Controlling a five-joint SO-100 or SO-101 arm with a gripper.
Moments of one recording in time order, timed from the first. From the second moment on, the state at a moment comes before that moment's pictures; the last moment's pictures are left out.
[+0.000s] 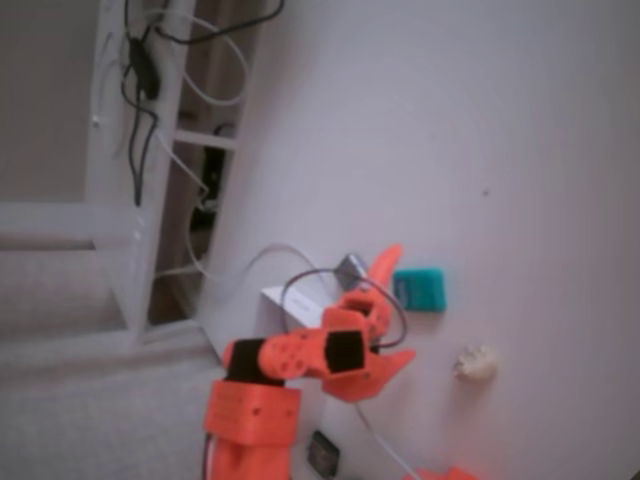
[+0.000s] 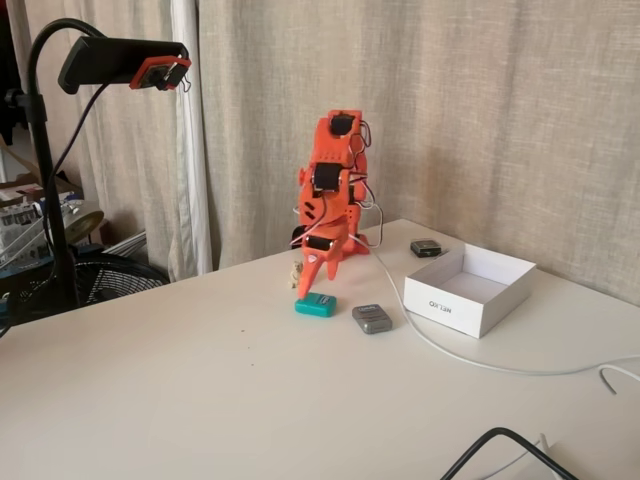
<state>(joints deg) 42.3 87.7 110.0 81.8 12.7</state>
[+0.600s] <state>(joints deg) 41.0 76.6 103.5 80.1 12.7</state>
